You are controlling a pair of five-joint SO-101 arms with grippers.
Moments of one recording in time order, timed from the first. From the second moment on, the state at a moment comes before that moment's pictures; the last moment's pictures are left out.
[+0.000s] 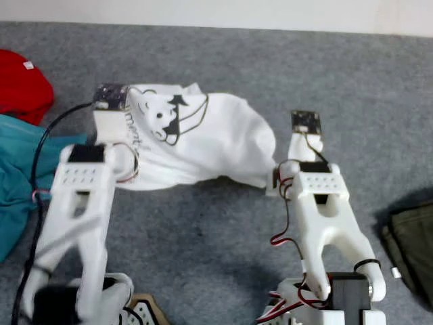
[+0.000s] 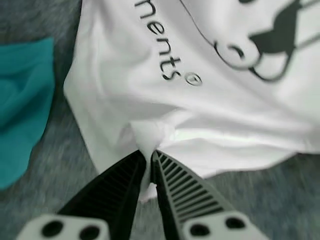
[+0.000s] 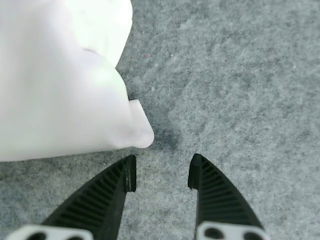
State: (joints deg) left arm -7.4 -24.6 40.4 58.8 0.0; right arm -3.9 -16.0 46.5 47.7 -3.0
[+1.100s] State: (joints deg) left arm -26.2 -75.4 55.3 61.8 0.0; right arm -40.4 -20.1 53.1 54.3 11.6
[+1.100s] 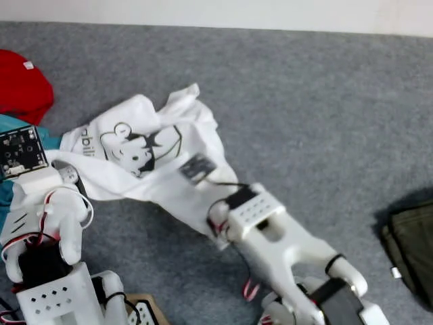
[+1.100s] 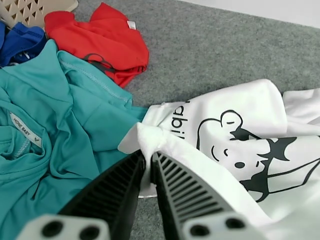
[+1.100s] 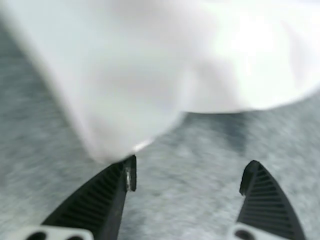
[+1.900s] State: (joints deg) left arm -26.2 -75.4 62.5 56.7 0.0; right arm -36.8 -24.5 59.7 35.6 12.6
